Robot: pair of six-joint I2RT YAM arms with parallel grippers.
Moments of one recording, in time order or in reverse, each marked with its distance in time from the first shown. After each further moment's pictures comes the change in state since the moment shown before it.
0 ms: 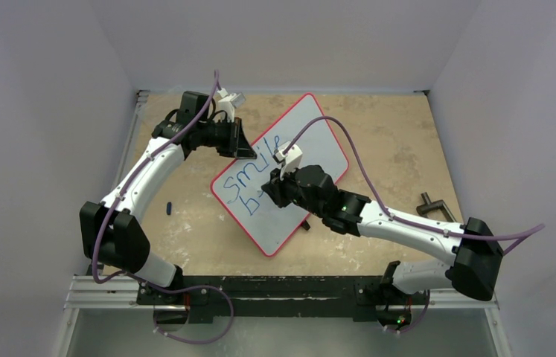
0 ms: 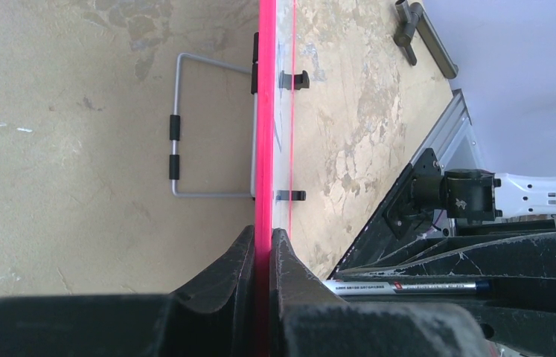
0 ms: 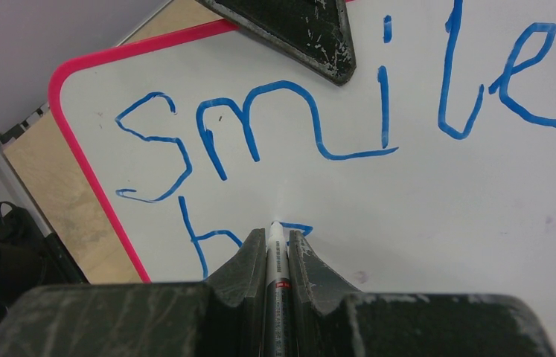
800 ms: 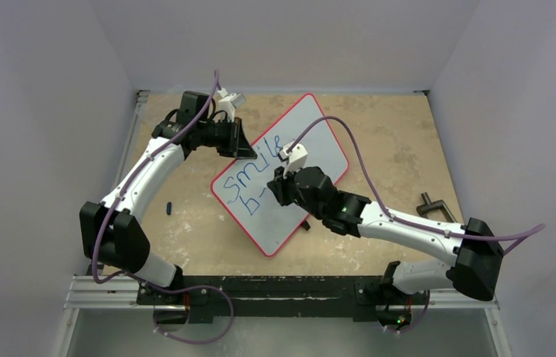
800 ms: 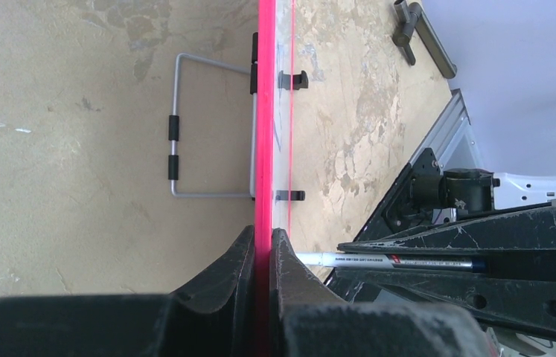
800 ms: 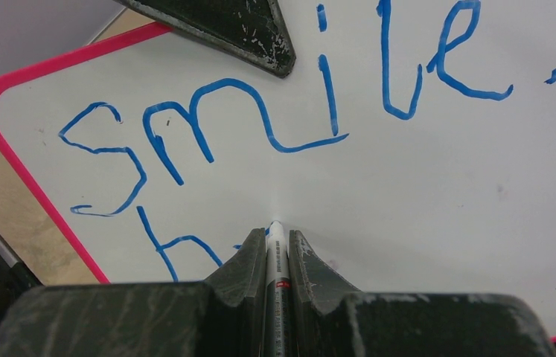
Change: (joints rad) left arm -0.001 0.000 0.000 0.000 0.003 0.000; right arm 0.006 -0.006 -0.001 -0.035 0.134 0.044
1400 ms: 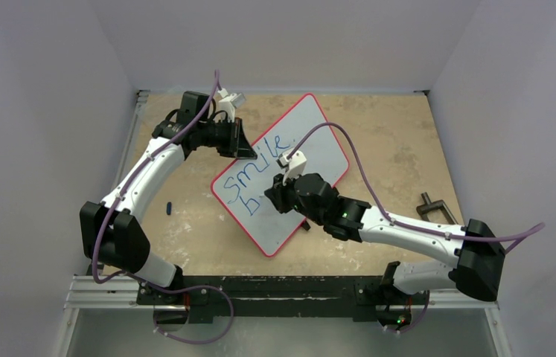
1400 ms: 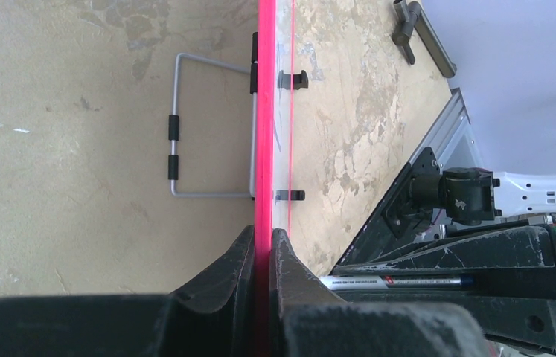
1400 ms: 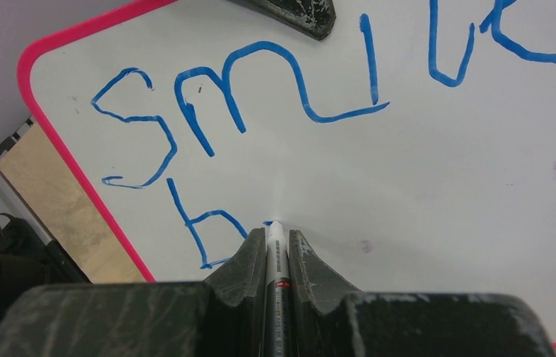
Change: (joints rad) left arm 0.000 0.000 0.000 0.000 0.002 0.000; right arm 0.033 -0.019 -0.045 0.023 -0.036 0.051
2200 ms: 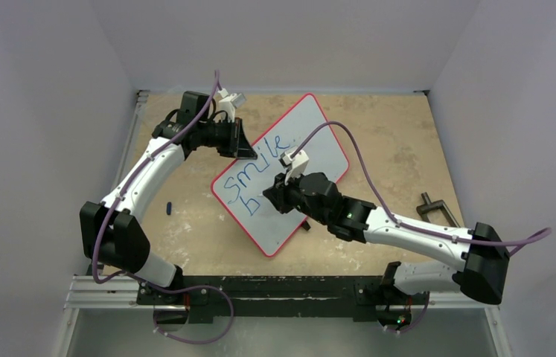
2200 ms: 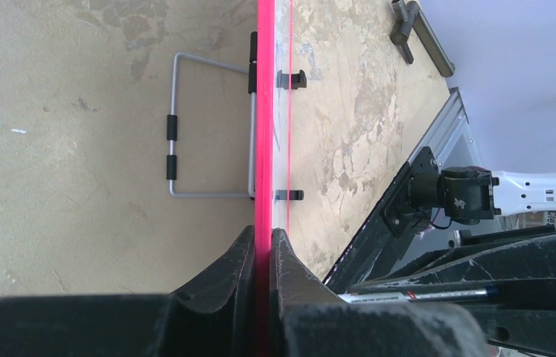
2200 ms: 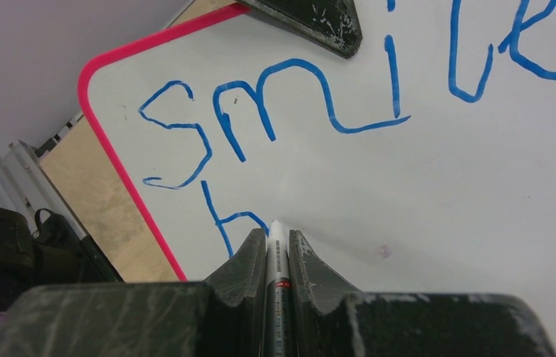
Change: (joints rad) left arm 0.000 0.000 0.000 0.000 0.002 0.000; right arm 0.002 -0.046 0.000 0.011 -0.057 0.009
